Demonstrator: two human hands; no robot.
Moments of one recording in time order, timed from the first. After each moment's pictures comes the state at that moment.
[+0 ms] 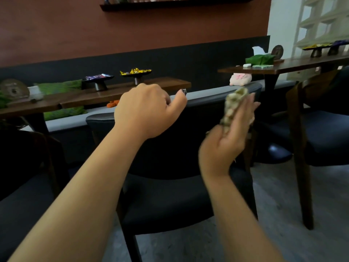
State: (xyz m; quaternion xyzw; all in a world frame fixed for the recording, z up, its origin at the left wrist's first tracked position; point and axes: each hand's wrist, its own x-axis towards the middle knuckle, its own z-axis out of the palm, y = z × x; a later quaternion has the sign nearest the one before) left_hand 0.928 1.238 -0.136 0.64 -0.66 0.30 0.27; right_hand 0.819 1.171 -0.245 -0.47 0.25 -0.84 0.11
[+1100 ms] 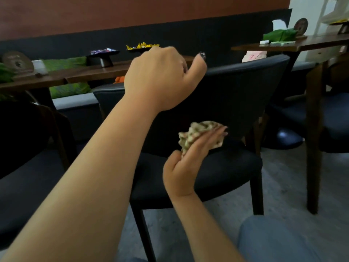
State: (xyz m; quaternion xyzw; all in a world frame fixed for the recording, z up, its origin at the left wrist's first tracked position) left_hand 0.925 1.243 -0.136 0.63 -0.64 0.31 0.30; right_hand 0.892 1.233 -0.321 -0.58 0.29 -0.74 0.17
